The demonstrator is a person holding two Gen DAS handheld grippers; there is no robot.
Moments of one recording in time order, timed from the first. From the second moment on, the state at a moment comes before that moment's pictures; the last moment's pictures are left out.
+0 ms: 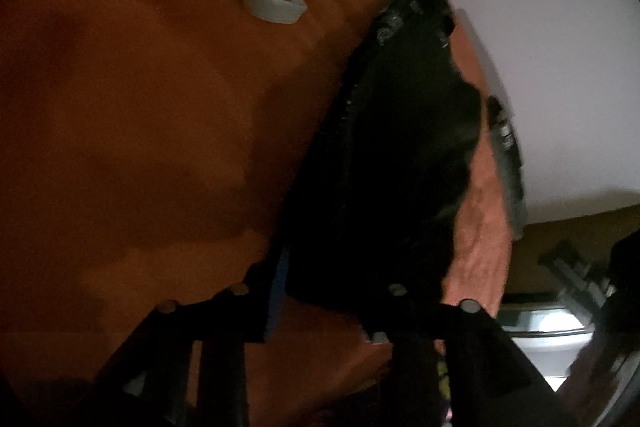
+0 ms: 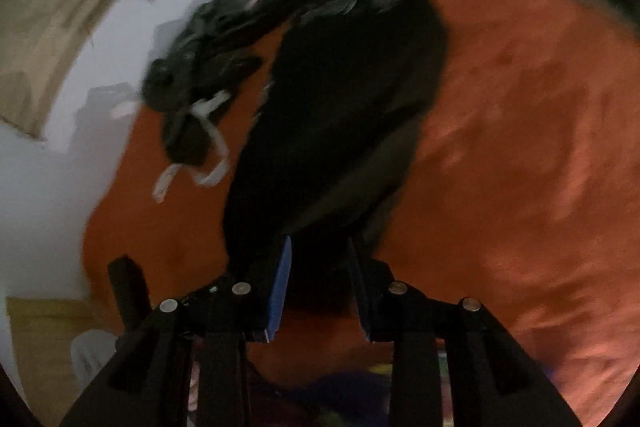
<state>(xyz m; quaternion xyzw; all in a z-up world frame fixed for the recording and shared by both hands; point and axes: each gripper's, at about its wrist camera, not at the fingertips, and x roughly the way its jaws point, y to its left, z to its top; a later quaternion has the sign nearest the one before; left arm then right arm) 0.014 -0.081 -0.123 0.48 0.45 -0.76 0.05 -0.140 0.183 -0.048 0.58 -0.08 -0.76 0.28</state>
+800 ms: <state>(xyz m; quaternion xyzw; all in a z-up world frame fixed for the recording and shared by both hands) 0.040 -0.076 -0.139 0.48 0.46 -0.75 0.05 -0.080 0.125 -0.103 0.60 -0.02 -0.76 0.25</state>
